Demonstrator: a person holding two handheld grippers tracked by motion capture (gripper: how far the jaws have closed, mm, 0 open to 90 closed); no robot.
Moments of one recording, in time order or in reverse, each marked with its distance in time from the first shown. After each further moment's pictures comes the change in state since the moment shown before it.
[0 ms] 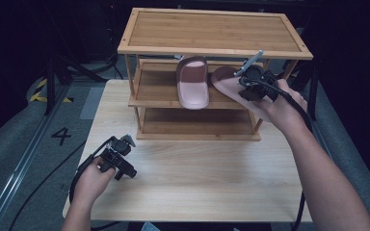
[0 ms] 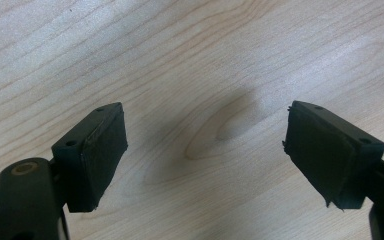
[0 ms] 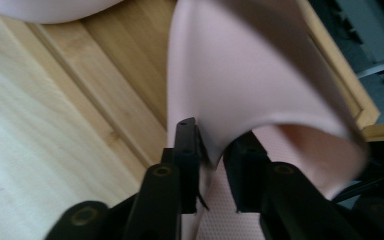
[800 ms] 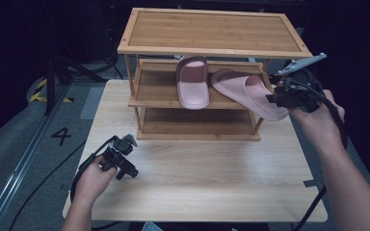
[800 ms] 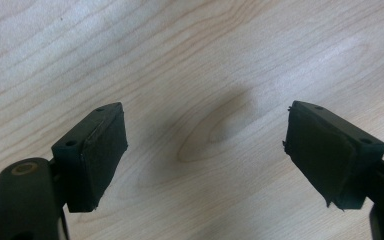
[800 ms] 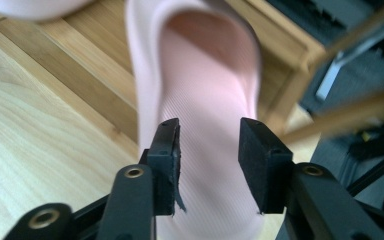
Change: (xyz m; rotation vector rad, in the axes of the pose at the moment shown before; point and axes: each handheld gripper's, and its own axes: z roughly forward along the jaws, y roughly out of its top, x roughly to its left) left arm -0.004 0.002 -0.002 0.011 -0.006 0.015; right arm -0.023 -0.079 -0.059 -0.121 -0.011 0.277
